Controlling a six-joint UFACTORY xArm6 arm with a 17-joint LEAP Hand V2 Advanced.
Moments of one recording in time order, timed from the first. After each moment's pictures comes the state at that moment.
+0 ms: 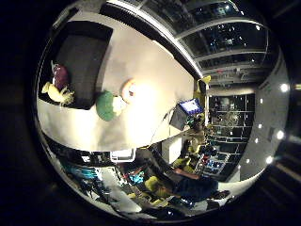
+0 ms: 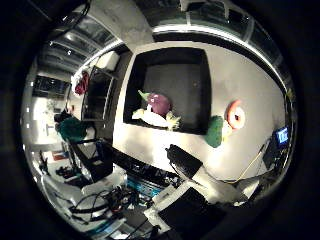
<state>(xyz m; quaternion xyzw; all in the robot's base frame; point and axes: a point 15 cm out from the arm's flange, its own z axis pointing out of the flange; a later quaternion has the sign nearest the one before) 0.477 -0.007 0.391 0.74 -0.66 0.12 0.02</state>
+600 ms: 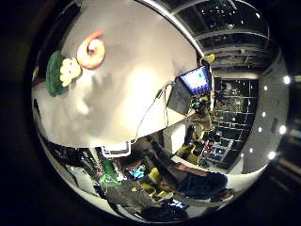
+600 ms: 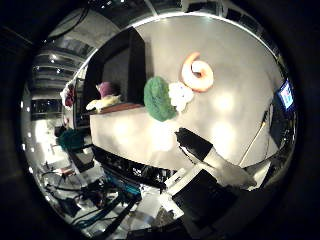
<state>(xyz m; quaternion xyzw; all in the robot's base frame) 0.420 -0.210 0.231 0.70 -0.71 0.07 0.07</state>
